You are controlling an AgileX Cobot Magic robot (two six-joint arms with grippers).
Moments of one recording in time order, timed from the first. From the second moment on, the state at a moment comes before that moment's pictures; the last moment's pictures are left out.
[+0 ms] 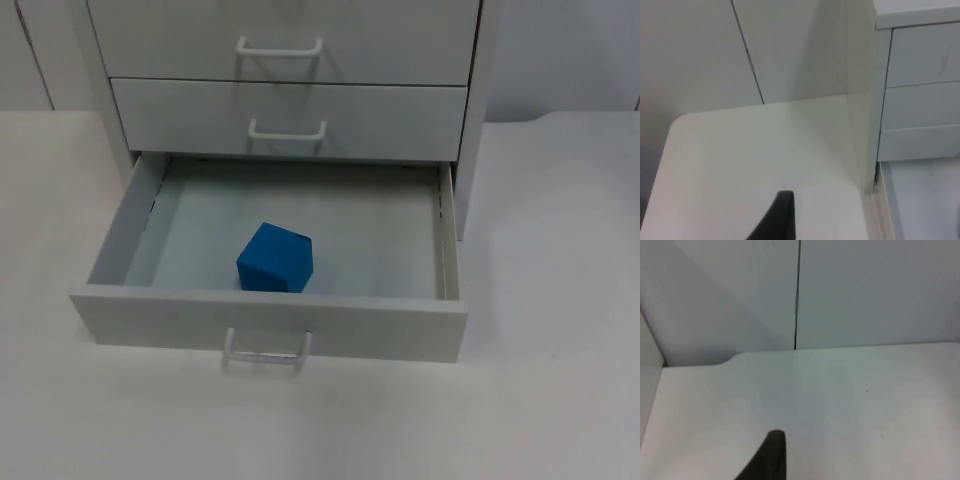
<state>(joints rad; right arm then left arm) -0.17 1.14 -1.11 0.01 0.54 -0.09 -0.14 0.85 -0.91 0.16 0.62 -0.11</state>
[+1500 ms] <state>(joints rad) -0.17 1.12 -1.11 -0.10 0.50 0.07 -0.14 0.85 -0.91 0.12 0.63 -0.10</state>
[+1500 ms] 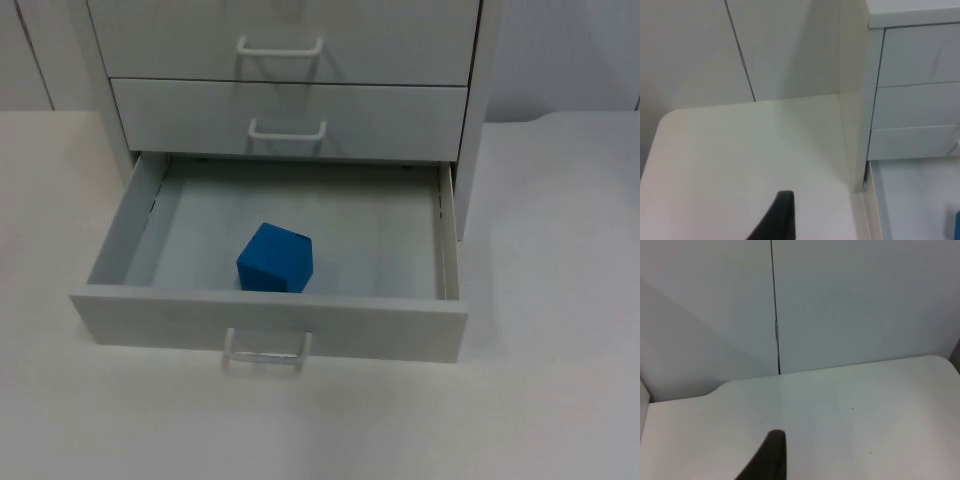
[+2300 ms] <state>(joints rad) -0.17 1.12 -1.11 -0.10 0.50 0.07 -0.20 1.15 -0.80 -0.84 0.42 1.10</state>
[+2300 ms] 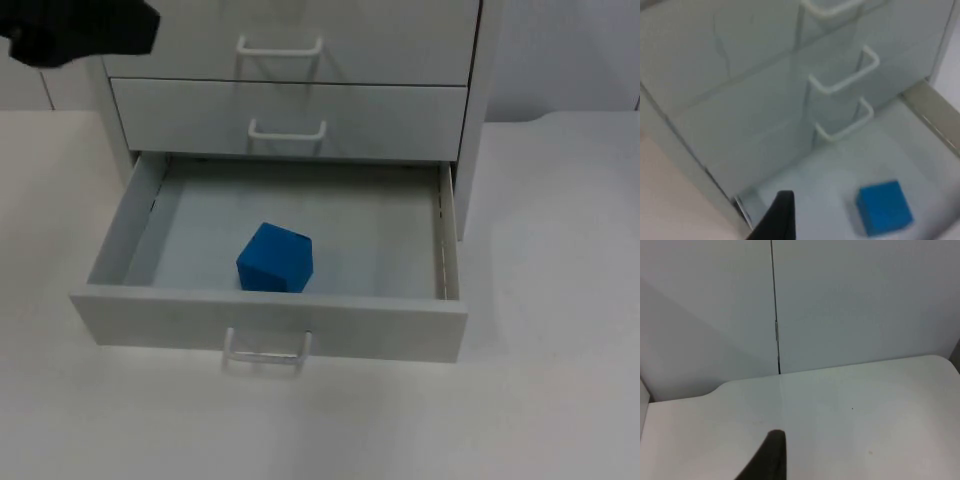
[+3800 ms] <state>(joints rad) -0.17 1.12 -1.11 -0.10 0.50 0.07 -0.83 1.62 -0.35 -0.76 -0.51 1.36</state>
